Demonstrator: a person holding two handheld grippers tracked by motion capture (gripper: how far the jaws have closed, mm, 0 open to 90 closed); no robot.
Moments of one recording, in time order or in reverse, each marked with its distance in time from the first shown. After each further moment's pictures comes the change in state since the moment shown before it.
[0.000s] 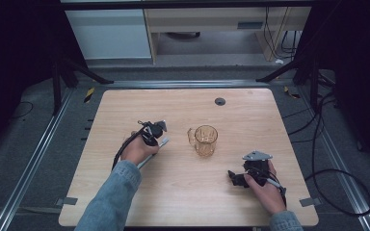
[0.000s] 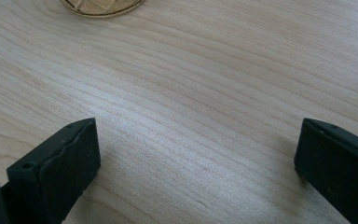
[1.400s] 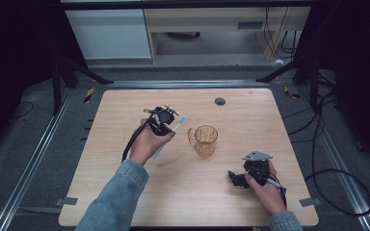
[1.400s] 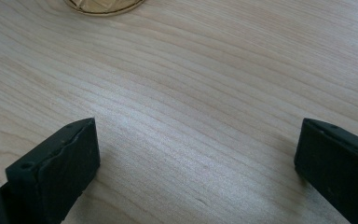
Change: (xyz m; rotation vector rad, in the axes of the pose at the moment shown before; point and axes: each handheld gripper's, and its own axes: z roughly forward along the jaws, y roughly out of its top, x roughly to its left) left arm -0.033 0.026 -0.069 -0.373 -0.021 0.050; right arm 0.000 0.000 -0.001 0.003 0.006 0.000
